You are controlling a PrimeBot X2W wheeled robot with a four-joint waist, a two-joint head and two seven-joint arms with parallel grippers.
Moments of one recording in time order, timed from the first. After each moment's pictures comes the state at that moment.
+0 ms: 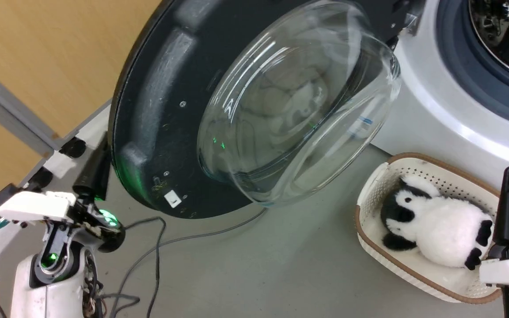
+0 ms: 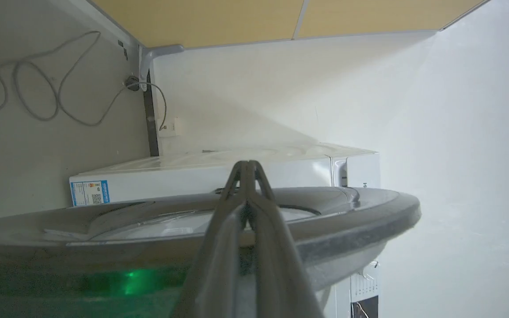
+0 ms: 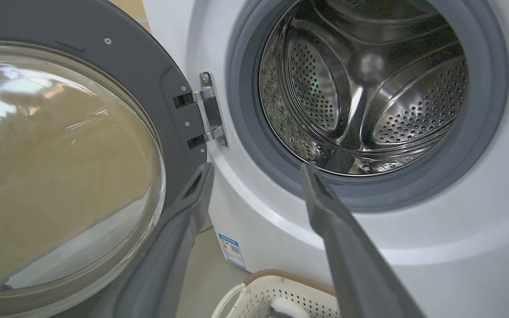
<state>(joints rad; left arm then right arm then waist) -0.43 0.05 0.30 0.34 -1.60 -0.12 0.39 -0.08 -0.05 -0.27 -0.02 0.12 0.13 -0.25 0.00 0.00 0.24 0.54</state>
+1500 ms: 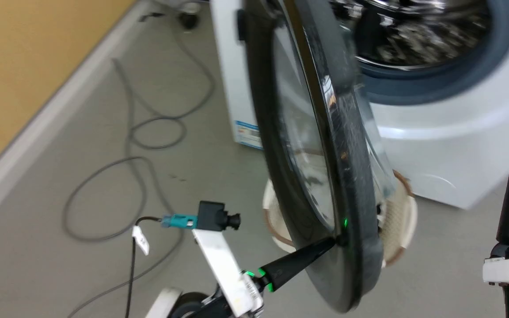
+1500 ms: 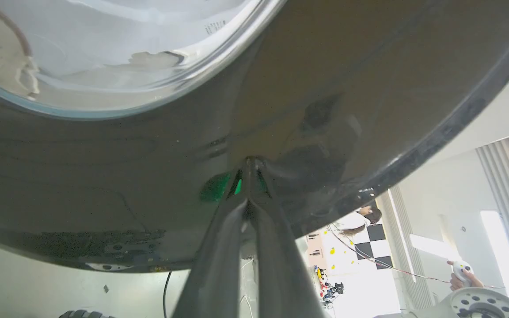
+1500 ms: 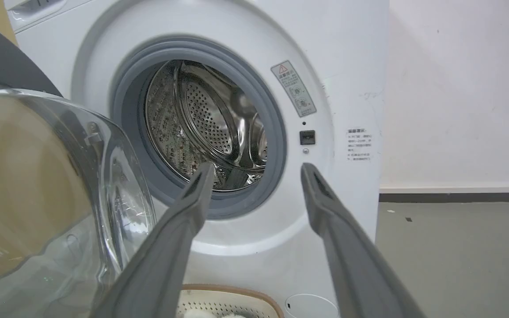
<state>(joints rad) -0.18 0.07 -0.44 -0.06 -1.49 -0.13 0.60 -0.09 -0.05 -0.28 -0.01 0.19 0.13 -0.26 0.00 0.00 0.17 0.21</state>
